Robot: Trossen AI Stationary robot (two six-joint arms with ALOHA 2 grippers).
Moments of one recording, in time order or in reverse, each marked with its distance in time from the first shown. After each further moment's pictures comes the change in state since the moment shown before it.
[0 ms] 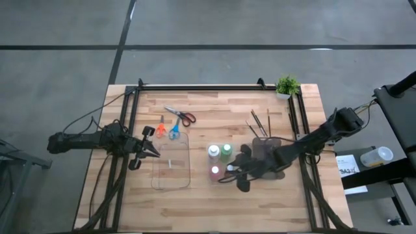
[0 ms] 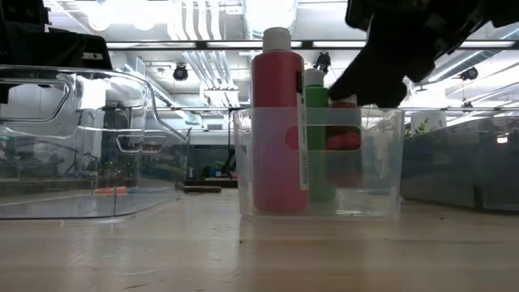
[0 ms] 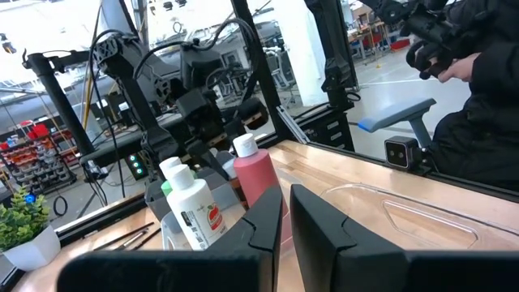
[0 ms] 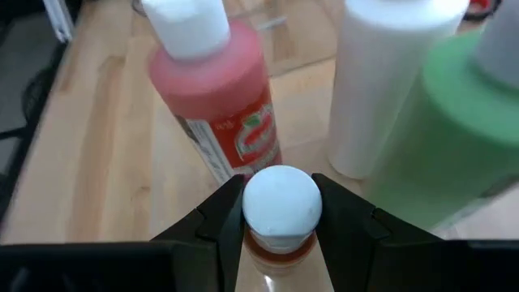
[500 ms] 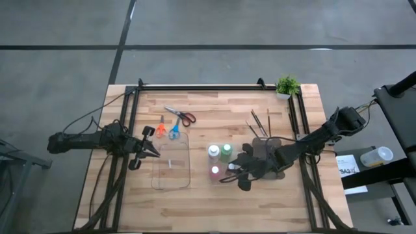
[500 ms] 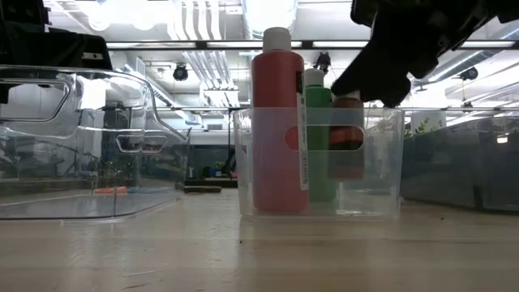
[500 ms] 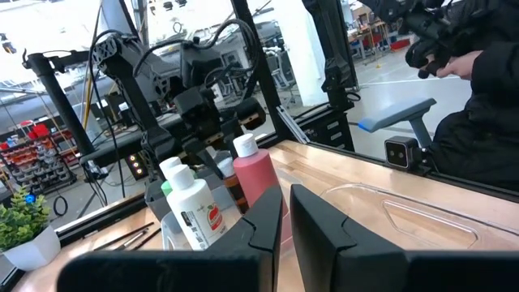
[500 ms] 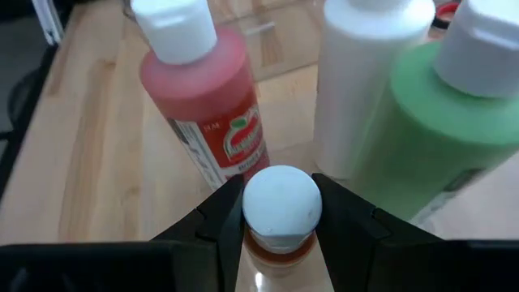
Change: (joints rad) left arm 0.000 0.000 0.000 0.000 0.000 0.000; right arm 0.011 -0.034 -0.009 -0.024 0.042 -0.001
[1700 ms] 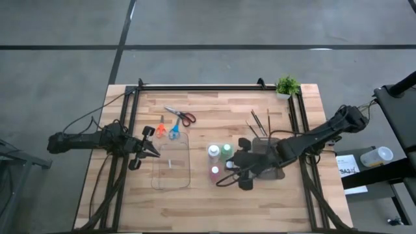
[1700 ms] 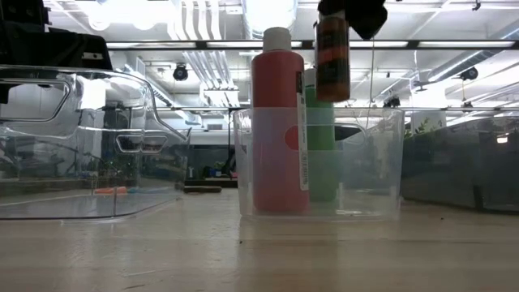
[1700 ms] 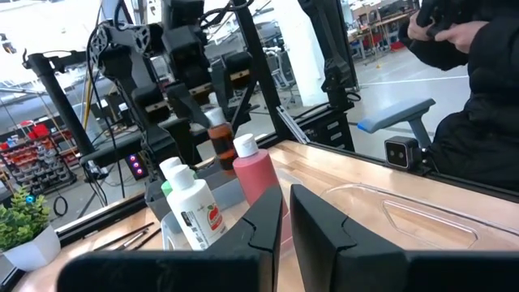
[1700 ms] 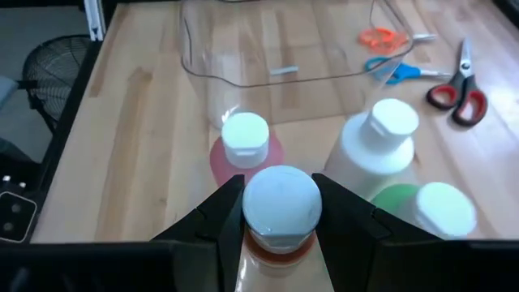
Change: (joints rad) left arm 0.000 0.000 0.000 0.000 0.000 0.000; right arm -0.023 -0.041 0.331 -0.406 -0.071 -0.185
